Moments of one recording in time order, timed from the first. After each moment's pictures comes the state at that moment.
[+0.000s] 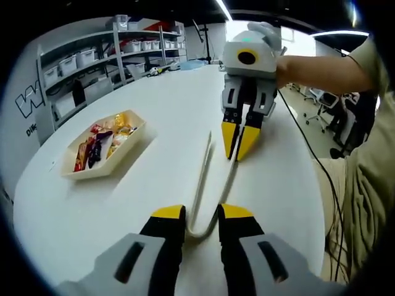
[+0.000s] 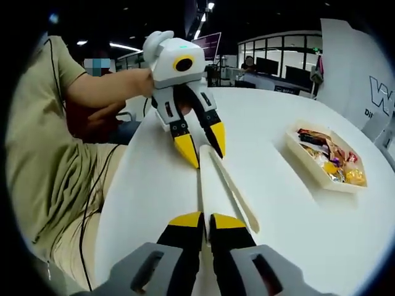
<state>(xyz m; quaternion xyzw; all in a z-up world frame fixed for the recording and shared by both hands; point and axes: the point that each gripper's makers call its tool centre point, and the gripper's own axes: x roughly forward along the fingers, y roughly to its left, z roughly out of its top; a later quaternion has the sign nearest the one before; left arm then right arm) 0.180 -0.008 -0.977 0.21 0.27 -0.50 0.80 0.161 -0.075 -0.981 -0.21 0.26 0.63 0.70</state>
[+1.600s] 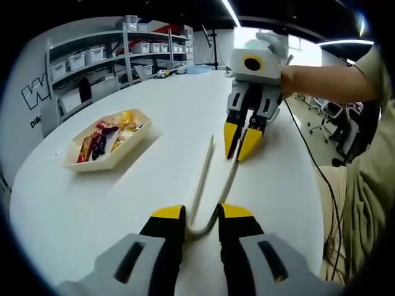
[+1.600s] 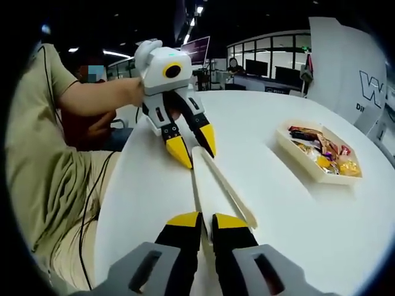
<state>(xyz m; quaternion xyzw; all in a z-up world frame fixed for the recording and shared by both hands) 0.178 -0.005 -0.978 0.18 0.26 -0.49 0.81 0.163 -0.078 -0.981 -0.19 0.25 0.61 0.72</state>
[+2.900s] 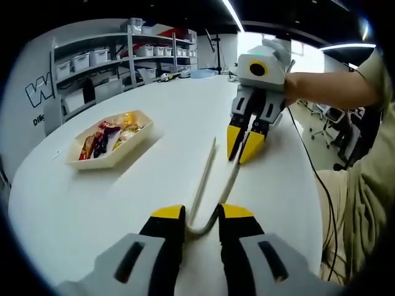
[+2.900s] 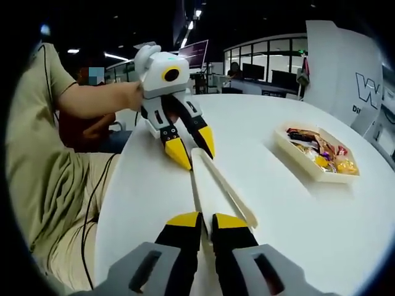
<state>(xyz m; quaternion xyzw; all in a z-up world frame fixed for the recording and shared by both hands) 0.175 -0.005 -0.977 0.17 0.25 -0.48 0.82 0.160 -0.078 -0.980 -0.19 0.24 0.61 0.74</state>
